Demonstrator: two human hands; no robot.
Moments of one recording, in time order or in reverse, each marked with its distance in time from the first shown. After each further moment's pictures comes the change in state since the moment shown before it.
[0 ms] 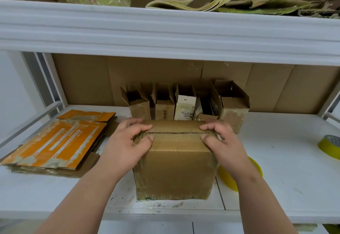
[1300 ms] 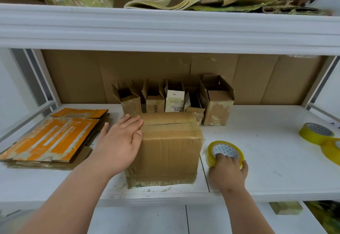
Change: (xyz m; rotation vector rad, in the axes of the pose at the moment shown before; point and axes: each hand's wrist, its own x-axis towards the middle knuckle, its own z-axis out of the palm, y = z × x) left_hand -0.025 0.041 -0.003 0.499 -0.239 -0.019; right_hand -0.043 0.098 -0.001 -0.884 -0.012 0.501
